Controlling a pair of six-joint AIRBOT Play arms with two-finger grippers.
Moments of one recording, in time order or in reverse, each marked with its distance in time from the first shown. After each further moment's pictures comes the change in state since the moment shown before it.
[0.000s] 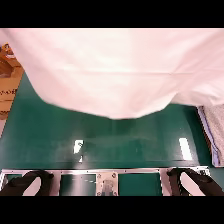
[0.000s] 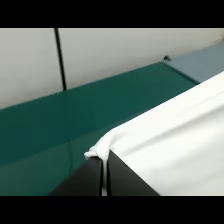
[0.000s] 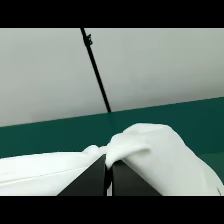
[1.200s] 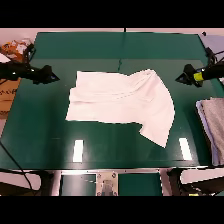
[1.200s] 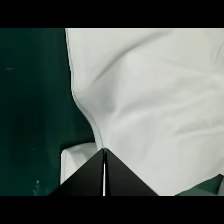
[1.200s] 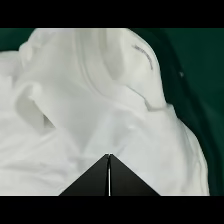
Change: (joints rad) left arm 0.148 -0.757 -0.268 -0.137 -0.006 0.040; right arm -0.196 -0.690 -0.441 0.341 0.040 -0.253
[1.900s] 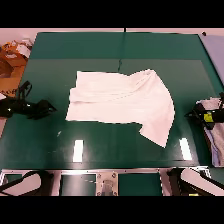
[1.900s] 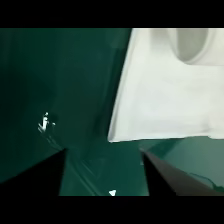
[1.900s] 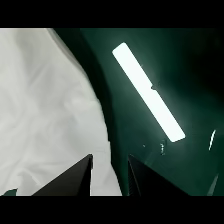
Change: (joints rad) left arm 0.125 0.345 -0.661 0.106 0.119 0.011; right arm -0.280 0.429 -0.719 -0.116 -0.113 0.000
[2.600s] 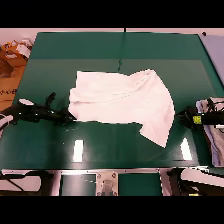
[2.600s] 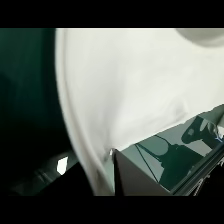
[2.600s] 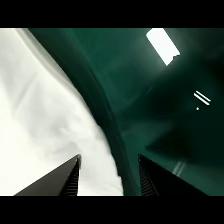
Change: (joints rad) left arm -0.195 -0.237 -0.073 -0.256 0.028 0.148; right arm -0.002 -0.200 -0.052 0.220 -0.085 -0.166
